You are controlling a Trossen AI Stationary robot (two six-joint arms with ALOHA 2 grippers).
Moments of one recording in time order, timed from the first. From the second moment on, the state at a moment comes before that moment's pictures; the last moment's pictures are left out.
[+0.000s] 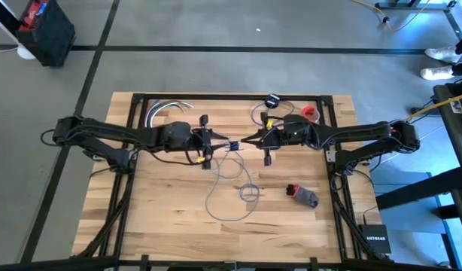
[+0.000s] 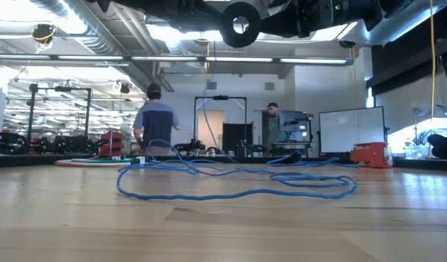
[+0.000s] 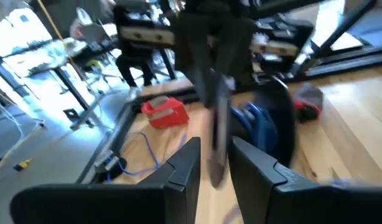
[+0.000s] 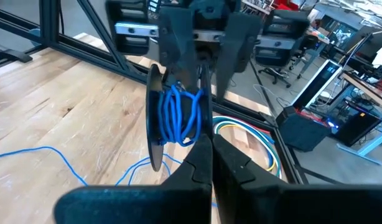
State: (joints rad) left arm 0.01 1.31 0.87 0.23 -0.19 0.27; right arm -0.12 1.25 0.76 0.31 -0.14 -0.42
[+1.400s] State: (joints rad) left arm 0.02 1.32 0.87 0.51 -0.33 0.32; right arm -0.12 1.70 0.63 1.01 0.12 -0.18
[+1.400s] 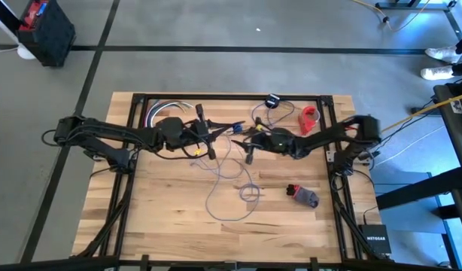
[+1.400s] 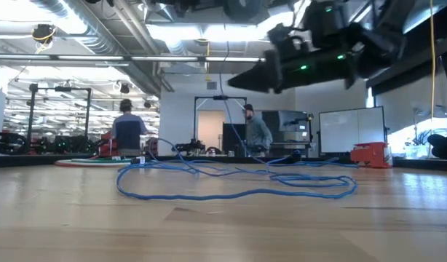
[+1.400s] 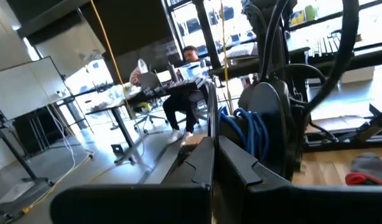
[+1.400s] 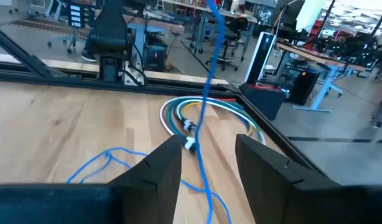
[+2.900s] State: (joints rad) left arm 0.08 1.38 0.87 0.36 -0.48 0.26; right arm -0.12 1.28 0.63 0.71 0.03 -0.09
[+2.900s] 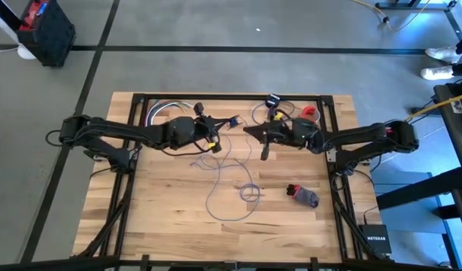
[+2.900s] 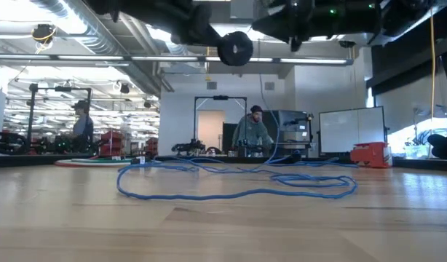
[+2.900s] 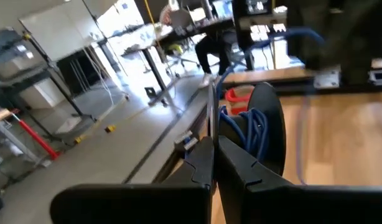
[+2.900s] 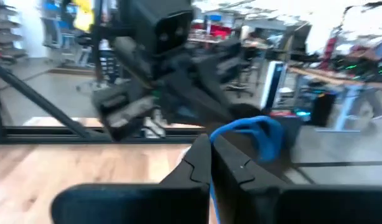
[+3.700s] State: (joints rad) left arm 0.08 1.41 0.88 0.45 -0.49 0.19; right arm -0.05 1.59 0.87 0.67 0.13 -0.10
